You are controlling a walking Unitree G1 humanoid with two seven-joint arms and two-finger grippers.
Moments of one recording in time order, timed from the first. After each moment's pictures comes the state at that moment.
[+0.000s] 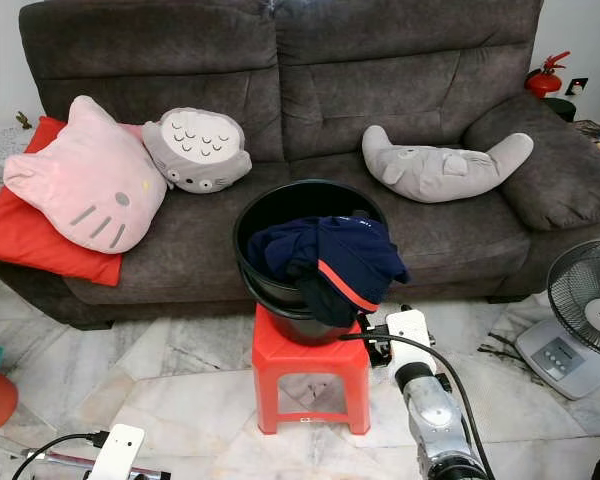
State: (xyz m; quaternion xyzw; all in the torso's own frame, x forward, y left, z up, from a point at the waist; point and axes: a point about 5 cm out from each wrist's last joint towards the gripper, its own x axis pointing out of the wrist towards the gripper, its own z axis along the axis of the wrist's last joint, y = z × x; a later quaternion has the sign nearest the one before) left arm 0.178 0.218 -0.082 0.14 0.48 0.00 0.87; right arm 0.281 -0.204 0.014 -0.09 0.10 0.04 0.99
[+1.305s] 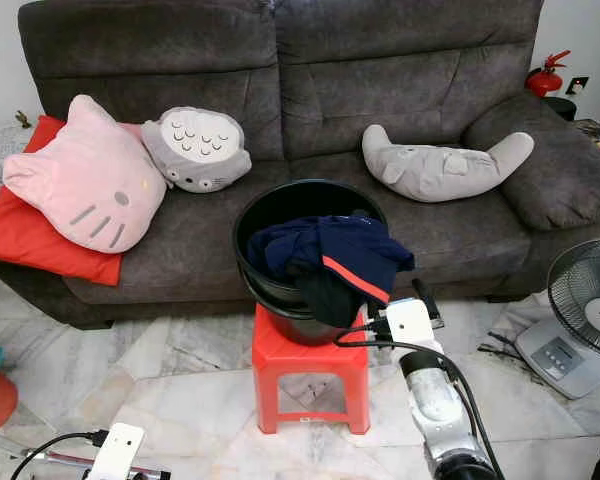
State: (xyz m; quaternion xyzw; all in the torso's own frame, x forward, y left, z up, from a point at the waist) left arm 0.179 0.219 -0.081 0.14 0.47 0.00 0.87; right arm 0.289 -0.207 0.042 -0.18 0.00 0.01 0.98
